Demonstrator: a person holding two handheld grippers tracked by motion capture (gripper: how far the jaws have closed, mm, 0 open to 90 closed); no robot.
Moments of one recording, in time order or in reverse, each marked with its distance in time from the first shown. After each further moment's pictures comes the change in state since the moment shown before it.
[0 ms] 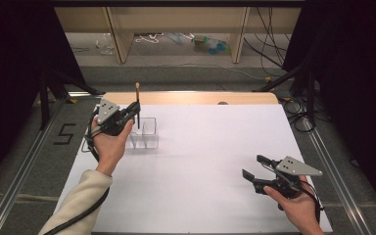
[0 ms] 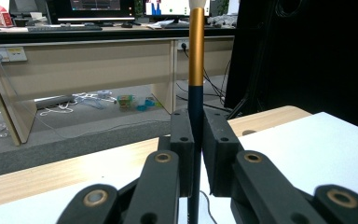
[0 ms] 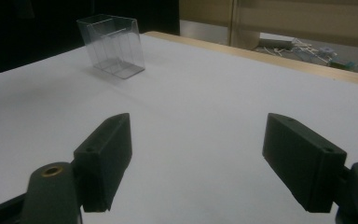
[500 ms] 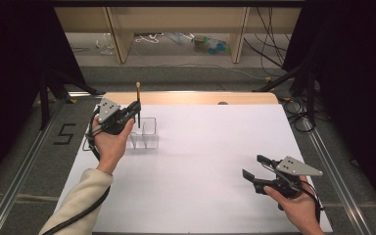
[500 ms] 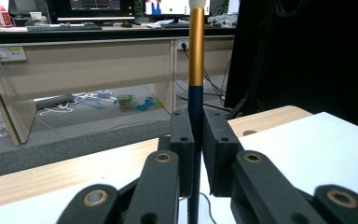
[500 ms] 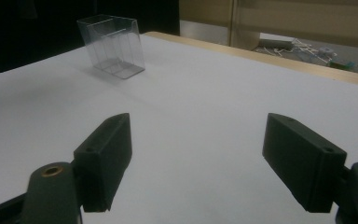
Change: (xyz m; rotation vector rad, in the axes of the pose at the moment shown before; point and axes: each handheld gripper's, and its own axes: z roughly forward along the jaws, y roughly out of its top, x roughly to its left) left arm 0.001 0.000 0.004 0.002 0.002 0.001; right arm 0.000 0.000 -0.001 0.010 -0.002 -0.005
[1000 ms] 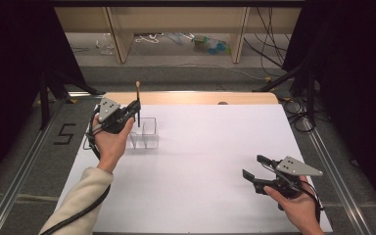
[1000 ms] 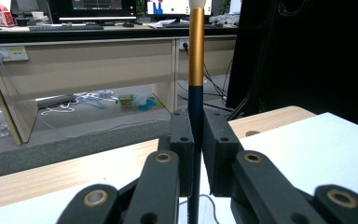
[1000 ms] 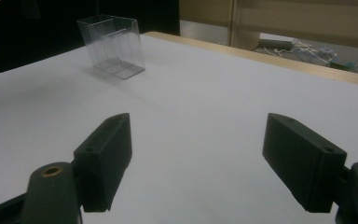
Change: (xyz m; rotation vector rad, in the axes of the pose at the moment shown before) left arm 0.004 -0.001 0.004 0.000 0.004 0.003; right arm 0.000 0.000 0.000 0.002 -0.001 -0.002
